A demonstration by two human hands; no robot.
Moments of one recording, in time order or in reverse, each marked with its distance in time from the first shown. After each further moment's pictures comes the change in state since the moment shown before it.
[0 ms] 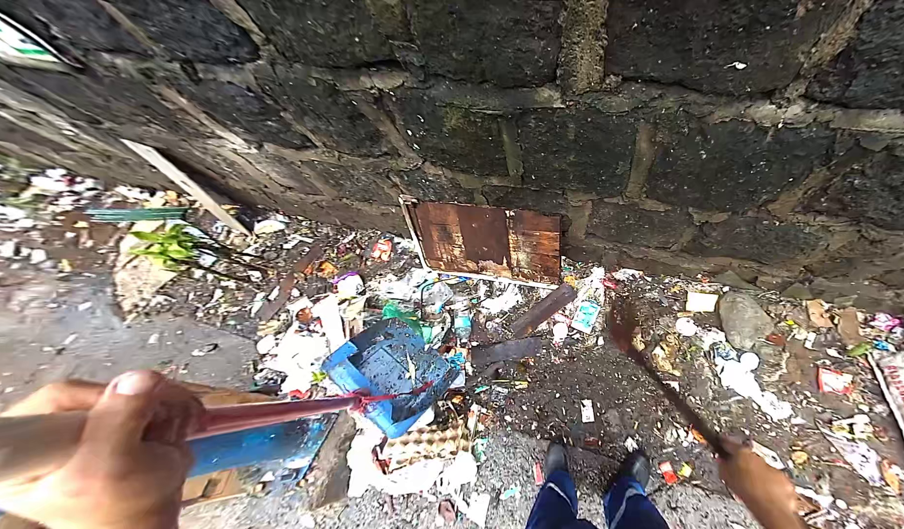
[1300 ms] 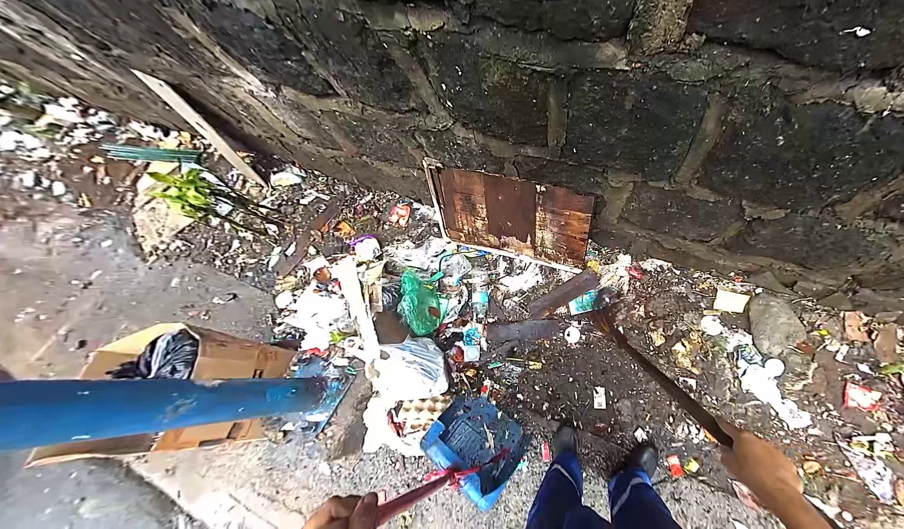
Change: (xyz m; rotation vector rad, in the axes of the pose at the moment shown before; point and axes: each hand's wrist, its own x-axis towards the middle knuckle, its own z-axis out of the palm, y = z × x) left_hand -0.199 -0.035 -0.027 0.170 -0.082 -0.527; right_hand -0.003 -0.072 -0.020 -0.119 -0.027 -0.082
